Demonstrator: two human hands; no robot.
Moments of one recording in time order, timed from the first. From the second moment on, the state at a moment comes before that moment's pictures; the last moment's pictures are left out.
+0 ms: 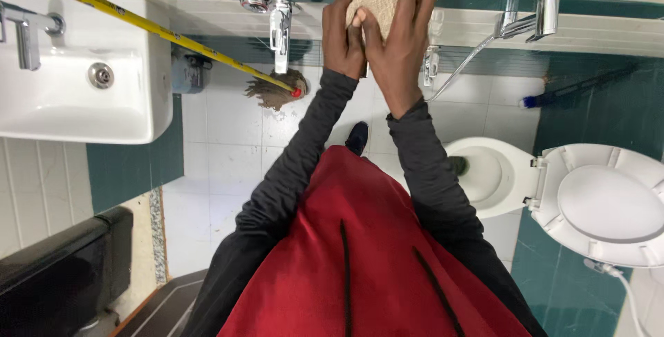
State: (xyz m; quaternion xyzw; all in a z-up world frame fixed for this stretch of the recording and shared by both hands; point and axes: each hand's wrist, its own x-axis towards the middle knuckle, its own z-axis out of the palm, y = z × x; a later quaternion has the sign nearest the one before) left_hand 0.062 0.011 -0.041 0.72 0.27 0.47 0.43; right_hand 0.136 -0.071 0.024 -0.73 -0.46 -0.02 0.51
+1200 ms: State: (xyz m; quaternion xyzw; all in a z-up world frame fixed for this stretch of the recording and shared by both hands) left_hand 0.082 0.039 -0.242 0.80 0.32 0.35 0.37; right_hand 0.180 -0.055 -0.117 -0.79 -0.35 0.24 0.43
